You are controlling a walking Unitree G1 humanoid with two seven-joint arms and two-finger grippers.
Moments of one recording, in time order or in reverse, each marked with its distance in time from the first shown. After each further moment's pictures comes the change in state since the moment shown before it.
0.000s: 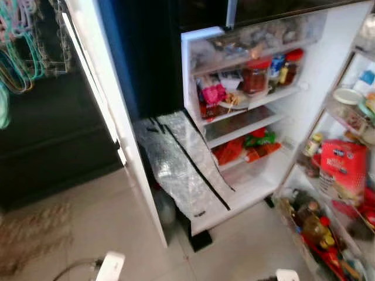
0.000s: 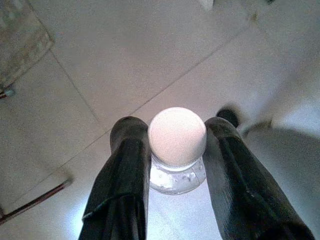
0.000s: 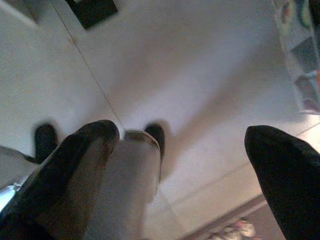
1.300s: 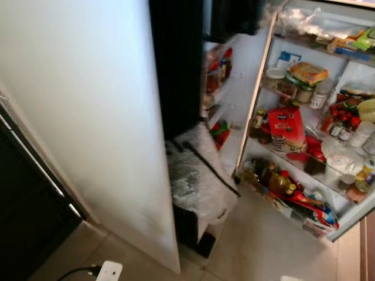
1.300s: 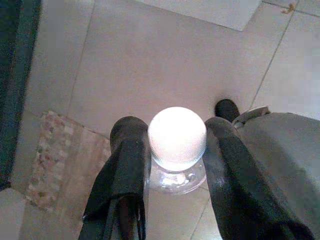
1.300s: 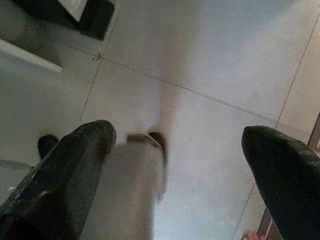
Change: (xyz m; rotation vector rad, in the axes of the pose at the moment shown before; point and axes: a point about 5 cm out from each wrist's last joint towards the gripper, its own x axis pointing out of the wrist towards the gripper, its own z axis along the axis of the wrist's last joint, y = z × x) left arm -0.004 0.005 -0.020 0.010 0.055 0.011; right arm 0.000 0.009 -0.004 0.105 -0.009 -0.001
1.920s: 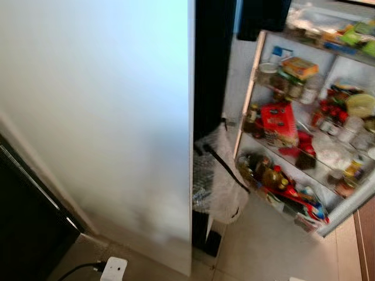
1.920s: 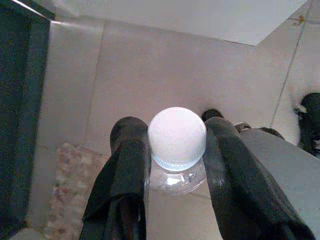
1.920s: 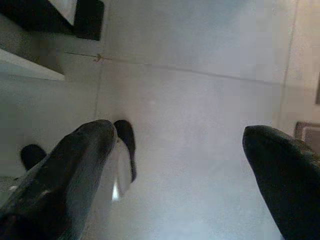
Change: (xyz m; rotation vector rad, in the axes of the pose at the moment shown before) left arm 0.001 -0.009 0.008 -0.011 -0.033 -0.009; right arm -0.002 -0.013 -0.007 0.079 0.010 -0.064
